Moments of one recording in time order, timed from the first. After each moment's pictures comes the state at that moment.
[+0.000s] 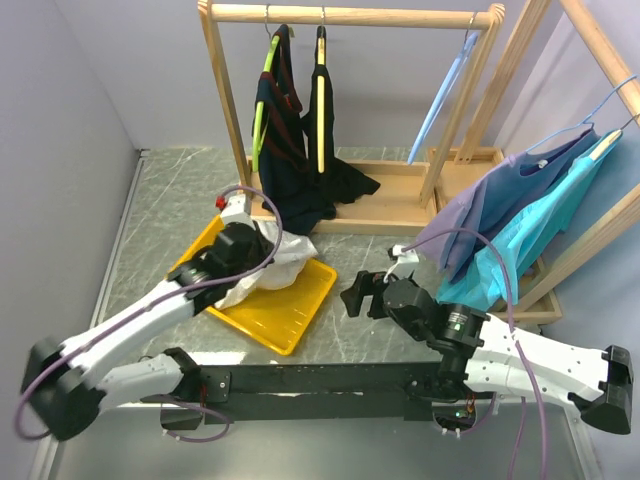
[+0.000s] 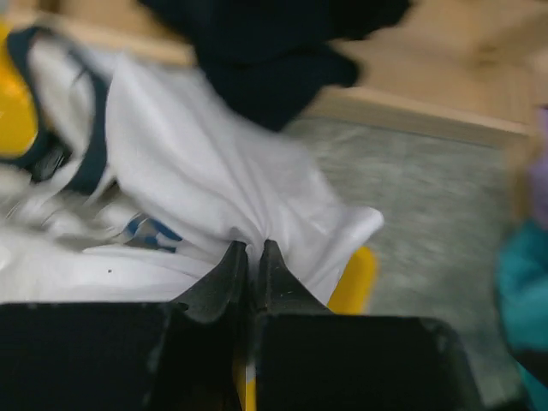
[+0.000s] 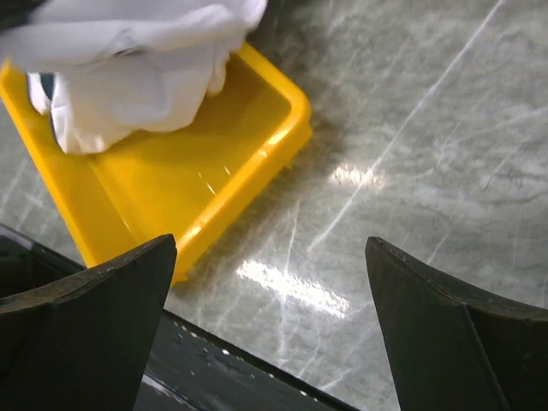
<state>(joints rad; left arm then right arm) -0.69 1.10 0.75 -0.23 -0.38 -0.73 1.11 0.74 0.55 -0.37 0.48 0.78</state>
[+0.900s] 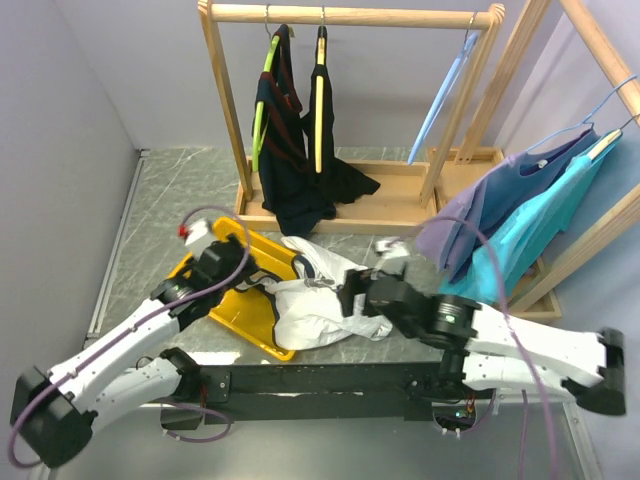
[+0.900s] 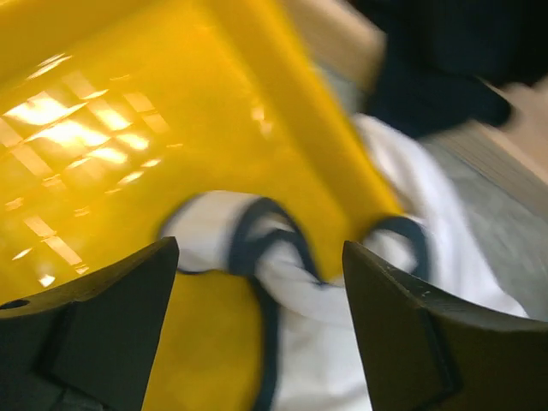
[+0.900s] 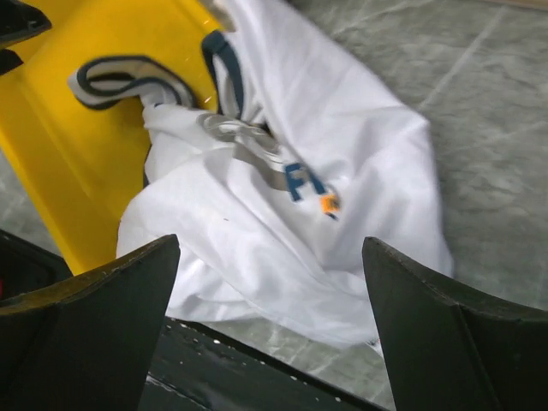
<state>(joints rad) -0.68 0.90 0.66 -0.46 -0.50 -0.96 1.18 0.82 0.73 -0.54 0.59 0.75</state>
